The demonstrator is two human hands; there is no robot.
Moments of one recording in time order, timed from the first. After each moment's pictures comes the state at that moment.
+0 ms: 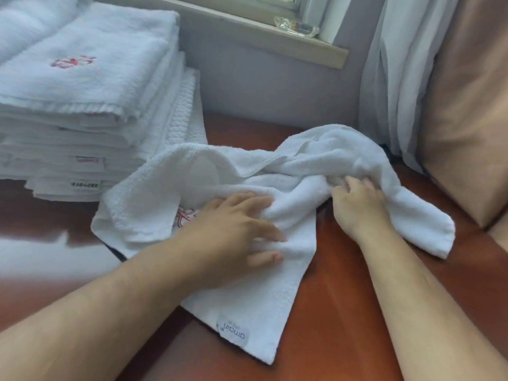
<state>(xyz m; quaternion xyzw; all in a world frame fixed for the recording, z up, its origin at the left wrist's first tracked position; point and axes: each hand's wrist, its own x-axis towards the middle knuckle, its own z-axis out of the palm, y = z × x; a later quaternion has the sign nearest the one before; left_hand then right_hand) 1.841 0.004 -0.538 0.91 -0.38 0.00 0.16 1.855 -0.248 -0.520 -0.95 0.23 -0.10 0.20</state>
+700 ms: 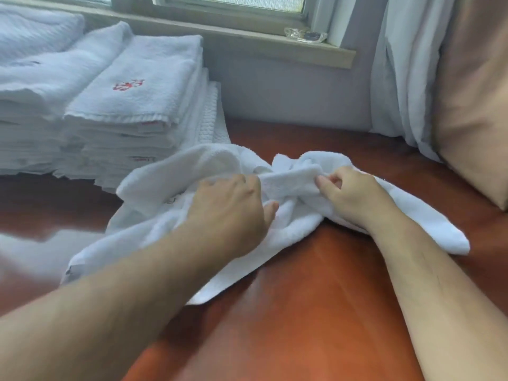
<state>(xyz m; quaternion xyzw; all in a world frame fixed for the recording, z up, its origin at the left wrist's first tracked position) 1.816 0.014 -0.513 0.97 -0.19 0.11 0.03 1.836 -0.226 -0.511 -0.97 0.09 -0.10 0.19</state>
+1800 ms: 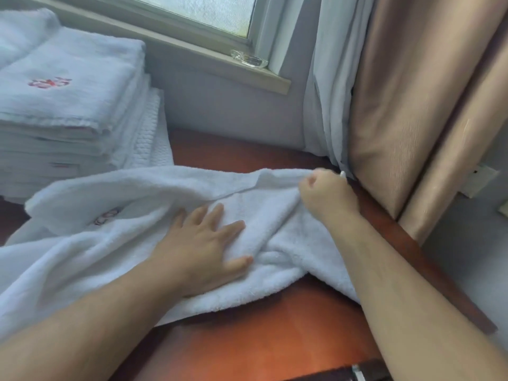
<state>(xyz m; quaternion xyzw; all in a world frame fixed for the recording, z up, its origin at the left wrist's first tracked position) 1.812 -0.017 -0.557 0.95 -0.30 -0.01 0.10 1.819 -0.266 -0.473 -0.96 0.20 -0.19 0.10</state>
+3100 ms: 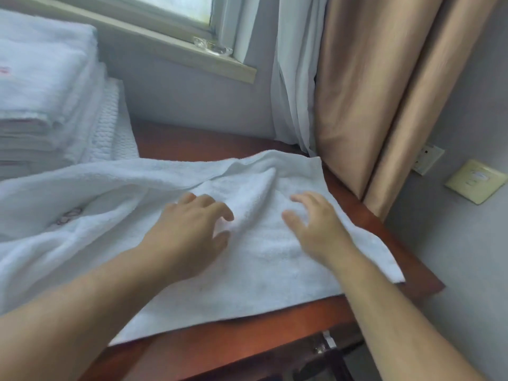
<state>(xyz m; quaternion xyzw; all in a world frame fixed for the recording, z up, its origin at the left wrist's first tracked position) 1.790 -0.034 -0.523 0.91 -0.35 0.05 0.22 1.719 -0.280 -0.502 -0.96 0.16 -0.12 0.17</state>
